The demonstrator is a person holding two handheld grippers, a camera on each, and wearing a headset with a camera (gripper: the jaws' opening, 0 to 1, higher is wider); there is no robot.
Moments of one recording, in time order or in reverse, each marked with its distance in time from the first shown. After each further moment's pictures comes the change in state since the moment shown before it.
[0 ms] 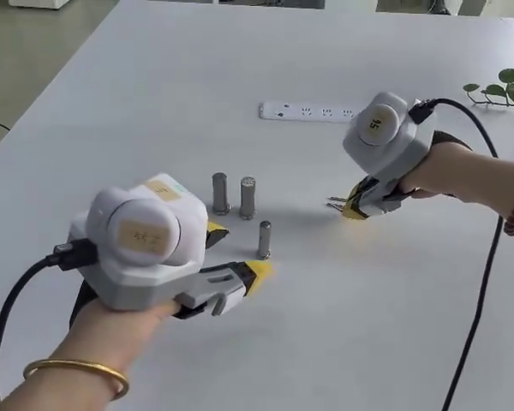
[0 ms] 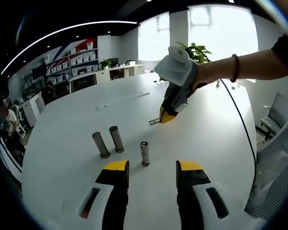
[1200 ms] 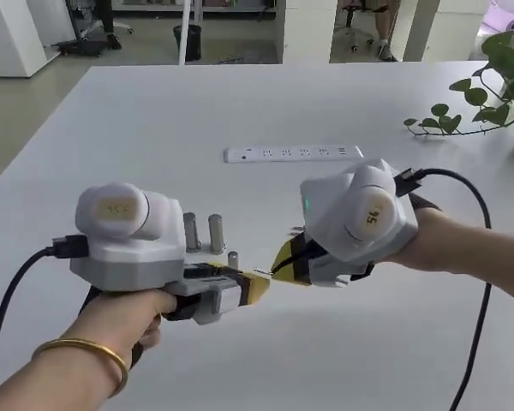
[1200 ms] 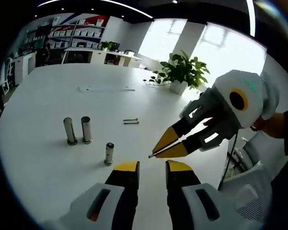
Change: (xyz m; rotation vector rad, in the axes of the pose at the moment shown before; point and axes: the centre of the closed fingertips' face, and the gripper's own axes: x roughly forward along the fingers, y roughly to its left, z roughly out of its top) left arm 0.008 -0.049 0.020 -0.334 0.033 -0.211; right arm -0.070 0.125 0.055 -0.418 -0.319 0.040
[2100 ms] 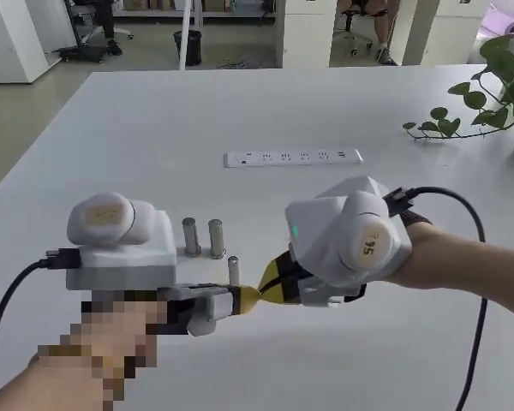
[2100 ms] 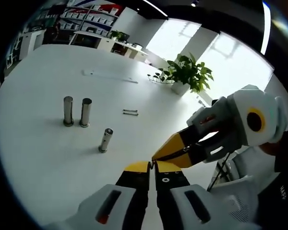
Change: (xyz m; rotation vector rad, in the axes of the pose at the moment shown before) left arm -0.002 -0.004 -0.012 -0.169 0.024 -0.044; right arm 0.004 0.015 0.015 -0.091 -0.018 0.032
